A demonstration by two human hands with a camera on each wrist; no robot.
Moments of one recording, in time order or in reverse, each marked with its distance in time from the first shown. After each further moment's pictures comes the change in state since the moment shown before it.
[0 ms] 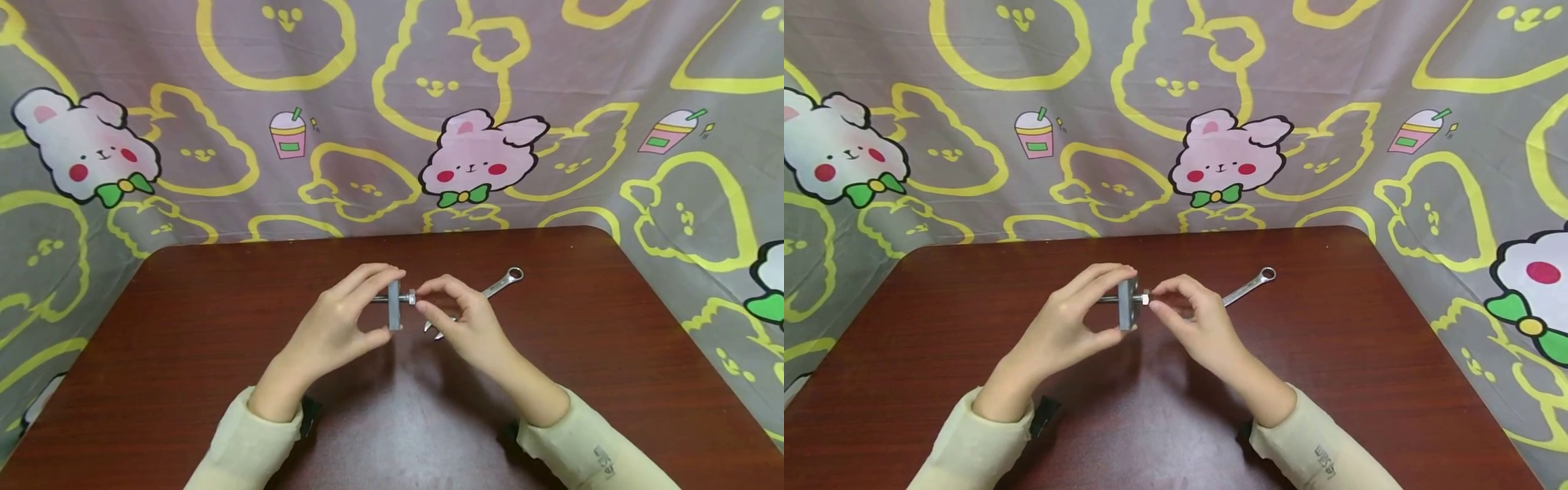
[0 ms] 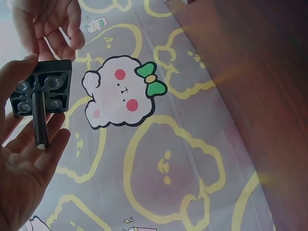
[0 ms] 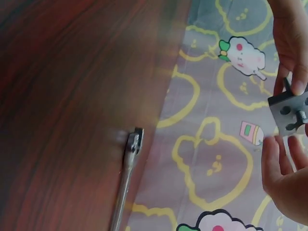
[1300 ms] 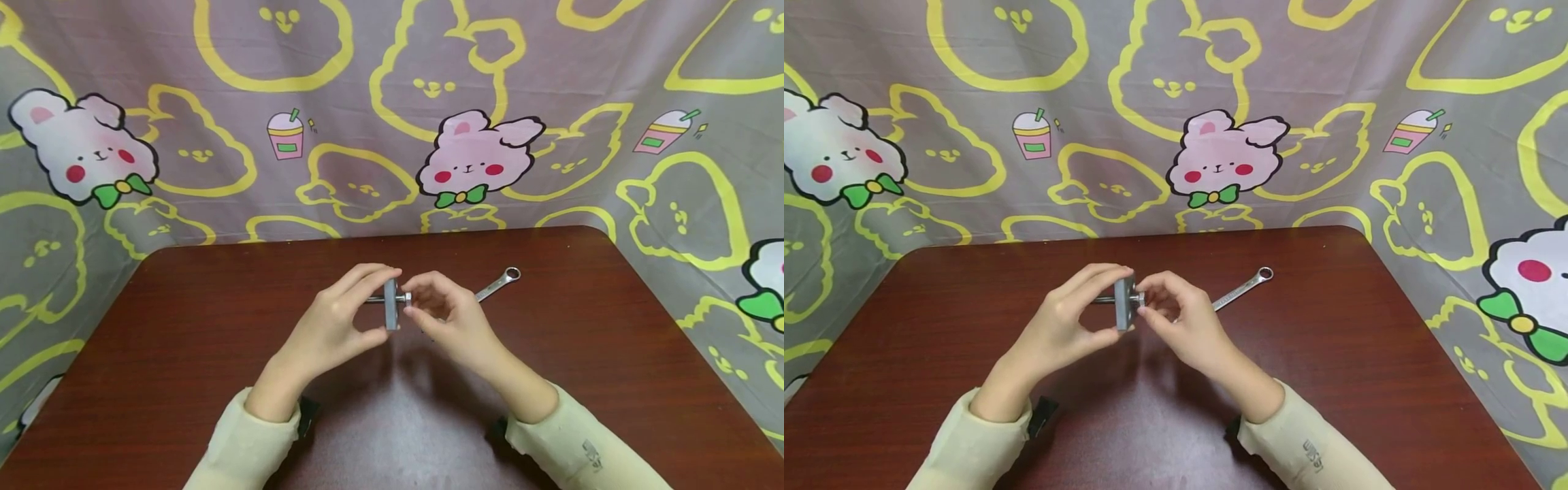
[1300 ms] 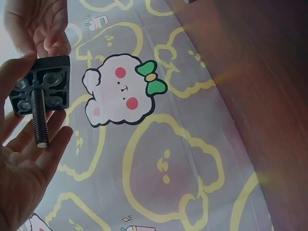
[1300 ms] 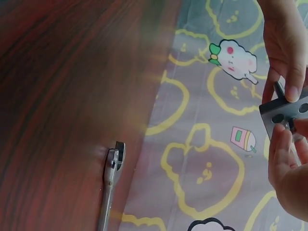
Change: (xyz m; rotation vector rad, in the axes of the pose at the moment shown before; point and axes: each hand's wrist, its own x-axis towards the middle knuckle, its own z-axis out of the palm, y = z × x) left_hand 0.000 0.000 -0.002 -0.037 0.002 0.003; right_hand 0.004 -0.009 0.009 0.052 -0.020 -0.040
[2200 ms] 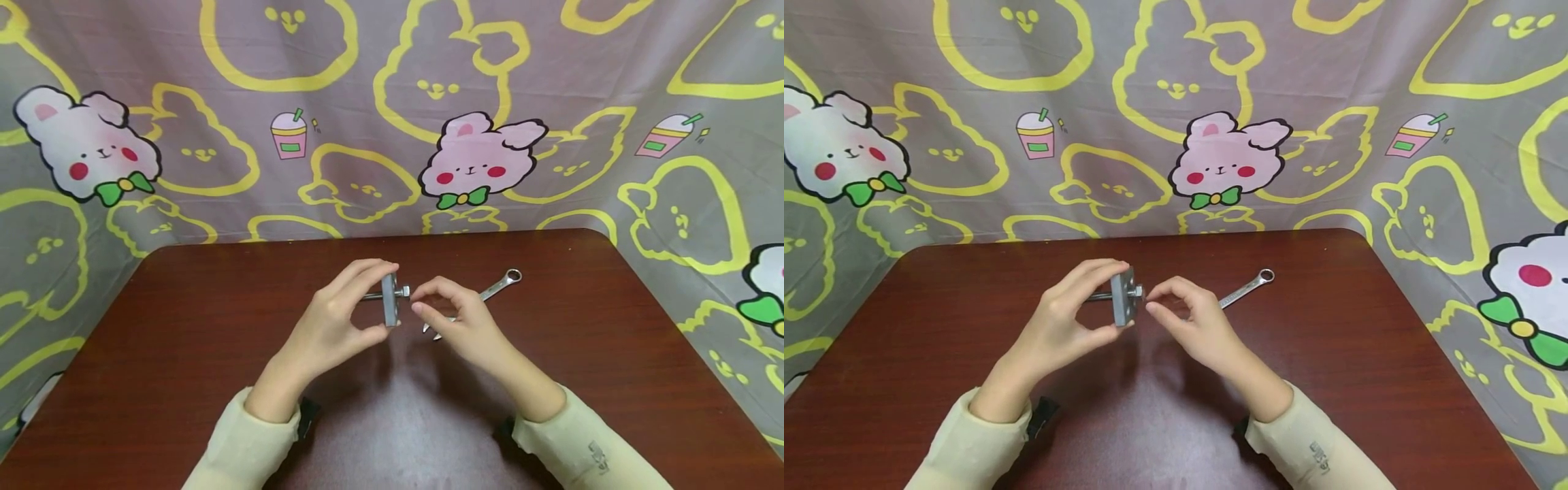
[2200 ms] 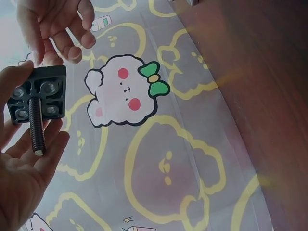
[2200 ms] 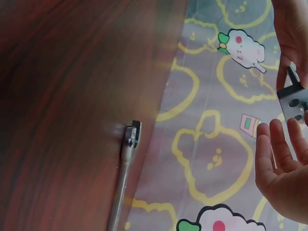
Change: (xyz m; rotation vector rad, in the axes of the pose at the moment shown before) left_hand -0.001 0.001 -0.002 -0.017 0.052 -0.031; right_hand 0.000 0.009 -0.009 -0.052 -0.055 0.077
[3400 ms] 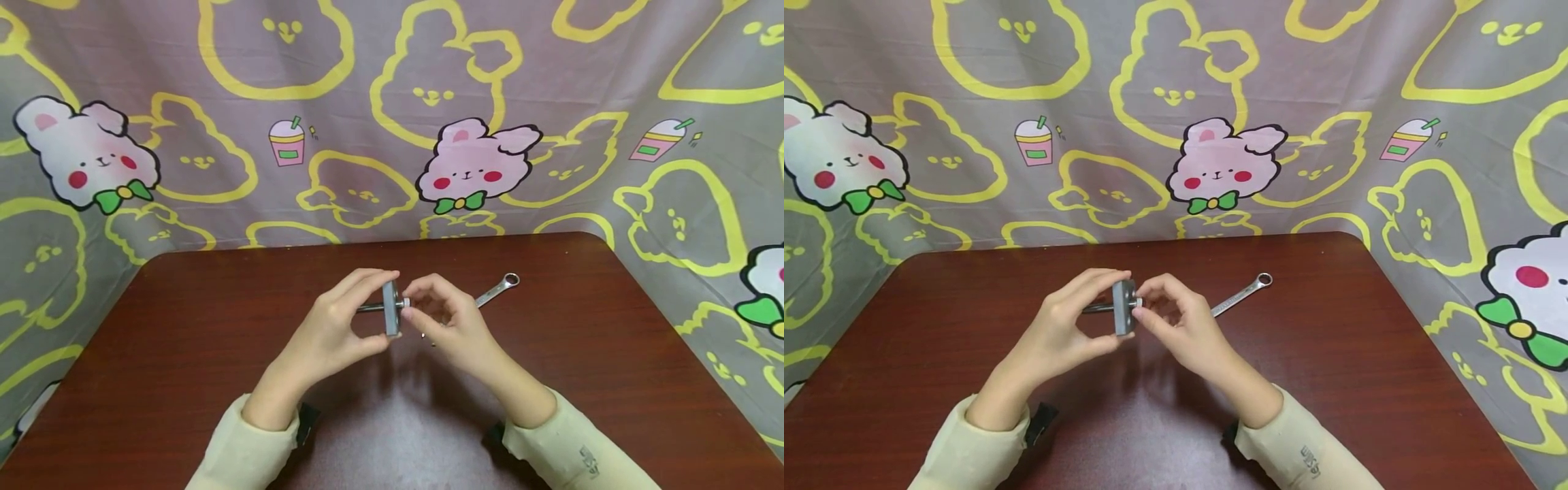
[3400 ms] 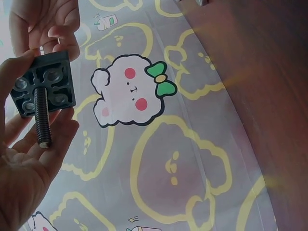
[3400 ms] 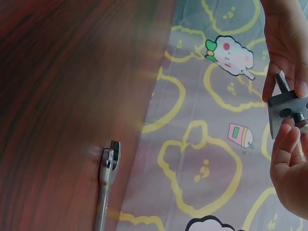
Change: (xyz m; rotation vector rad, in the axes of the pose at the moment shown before) left_hand 0.001 0.005 -0.001 -0.039 -0.051 -0.019; right_hand 0.000 -0.013 0.008 0.068 0.048 -0.089
